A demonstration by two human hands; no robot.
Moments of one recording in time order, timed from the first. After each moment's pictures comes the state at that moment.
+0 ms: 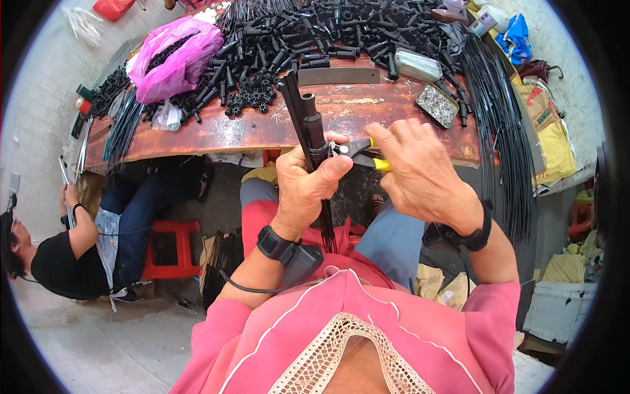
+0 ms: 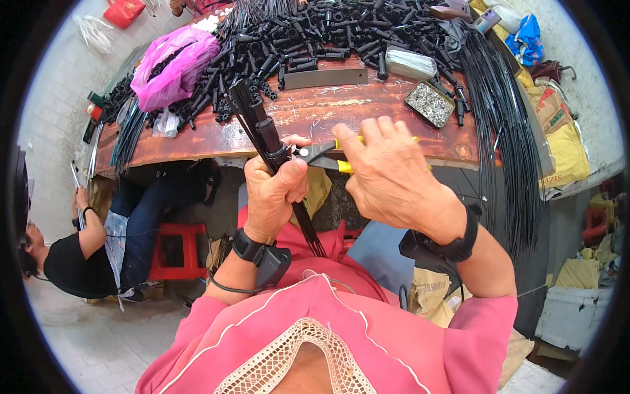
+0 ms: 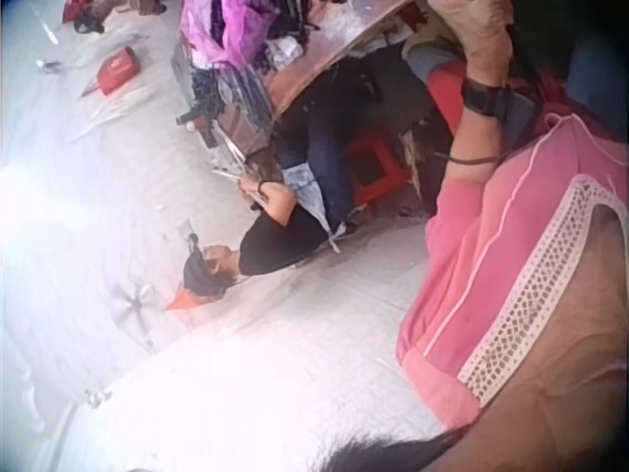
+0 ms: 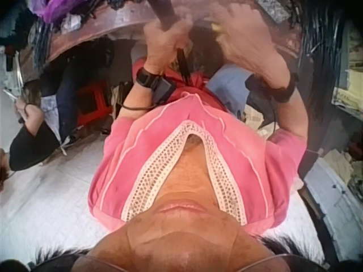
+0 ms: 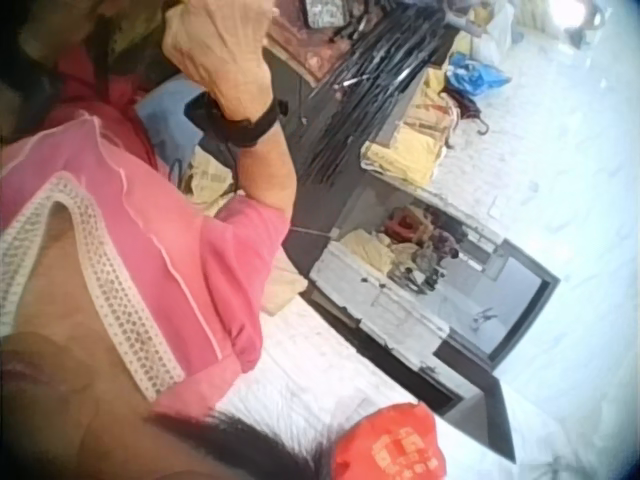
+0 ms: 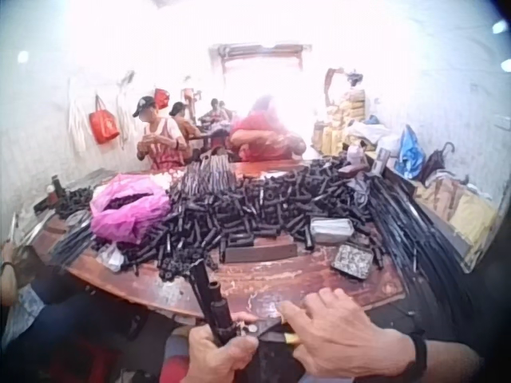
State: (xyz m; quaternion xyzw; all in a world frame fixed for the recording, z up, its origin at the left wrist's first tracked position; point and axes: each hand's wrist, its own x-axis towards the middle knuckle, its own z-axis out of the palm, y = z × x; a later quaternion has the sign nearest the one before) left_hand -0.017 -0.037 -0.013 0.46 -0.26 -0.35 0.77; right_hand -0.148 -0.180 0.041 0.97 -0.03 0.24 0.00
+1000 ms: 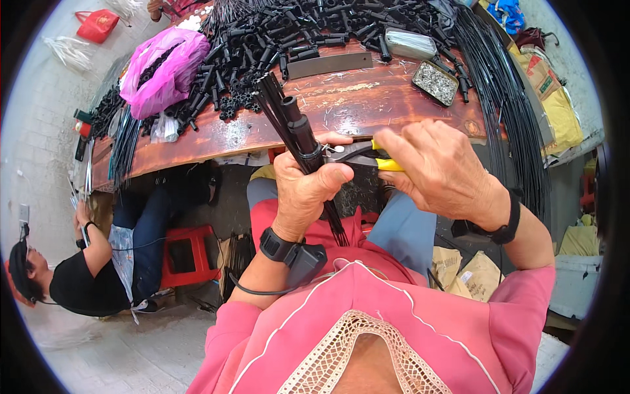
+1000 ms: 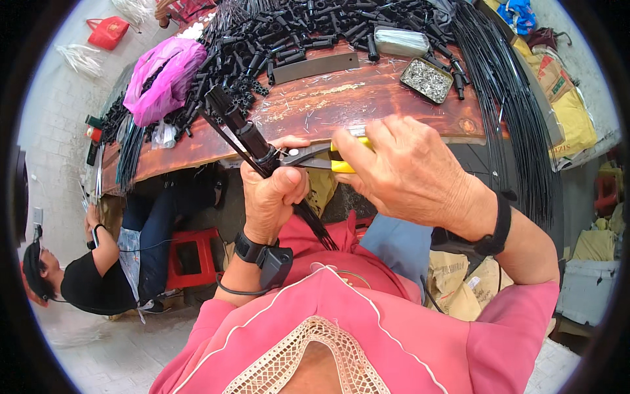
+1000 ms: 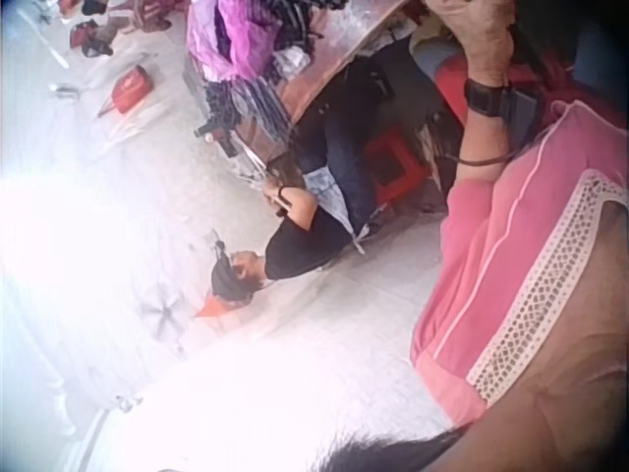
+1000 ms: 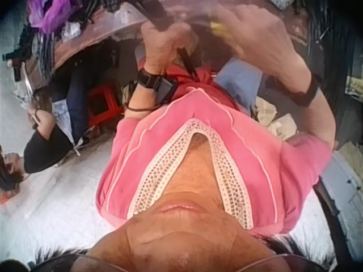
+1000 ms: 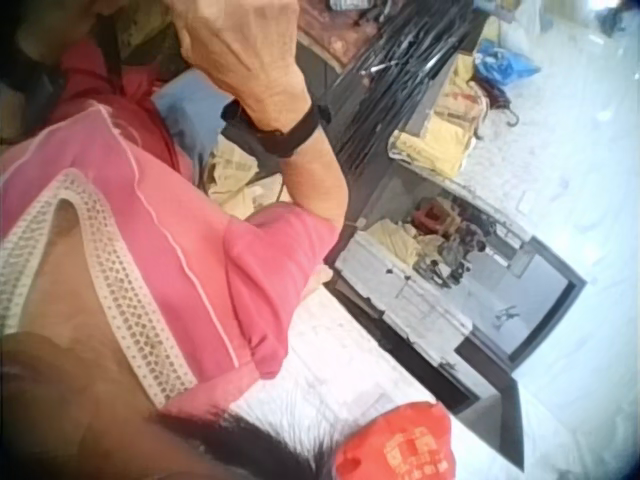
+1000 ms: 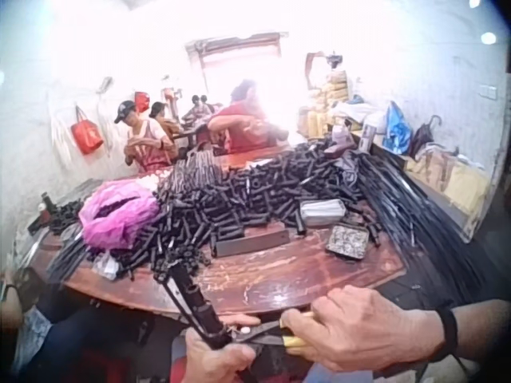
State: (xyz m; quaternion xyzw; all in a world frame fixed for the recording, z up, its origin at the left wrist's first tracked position) left_hand -0.013 -0.034 -0.018 0.44 -0.28 -0.39 0.76; right_hand -0.170 -0.186 0.045 0.98 0.02 0.21 -0.05
